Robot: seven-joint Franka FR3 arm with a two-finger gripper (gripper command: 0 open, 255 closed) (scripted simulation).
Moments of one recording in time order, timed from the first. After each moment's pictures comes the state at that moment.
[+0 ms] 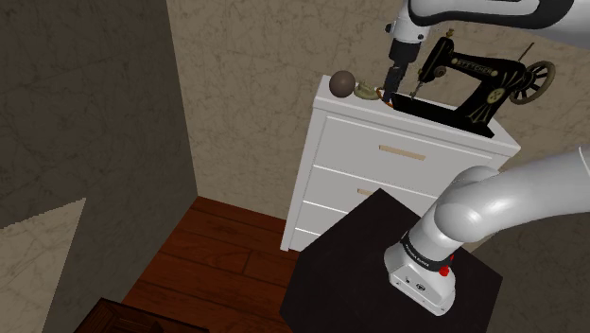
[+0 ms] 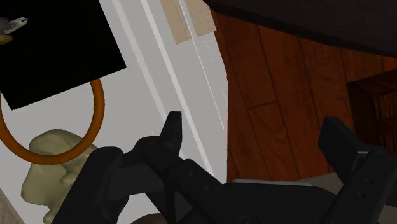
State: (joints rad) arm 0.01 -0.56 -0.25 -2.23 -0.23 1.60 -0.44
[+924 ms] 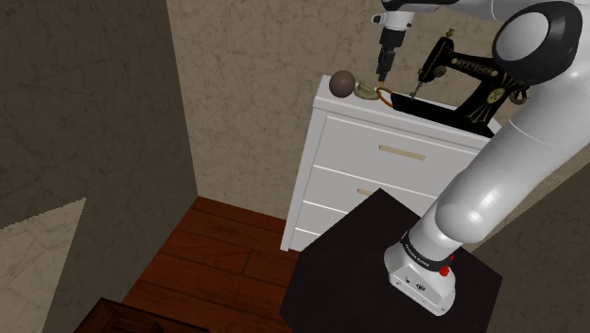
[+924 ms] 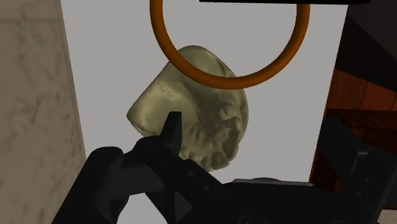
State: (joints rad) arm 0.04 -0.02 -0.55 -1.72 -0.07 1.65 -1.13
